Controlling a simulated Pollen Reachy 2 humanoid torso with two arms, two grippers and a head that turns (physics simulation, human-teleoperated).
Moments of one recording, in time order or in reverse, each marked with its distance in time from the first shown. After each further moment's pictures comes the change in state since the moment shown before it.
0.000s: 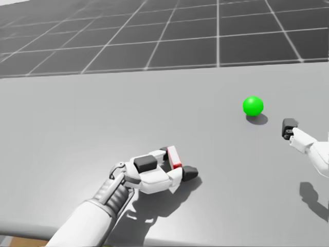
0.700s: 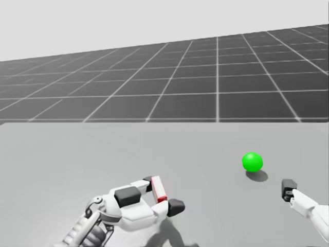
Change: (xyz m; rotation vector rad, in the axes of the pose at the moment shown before) left arm 0.058 -0.005 0.043 0.113 -0.029 -0.089; right arm -0.002 -0.001 0.002 0.025 0.012 -0.004
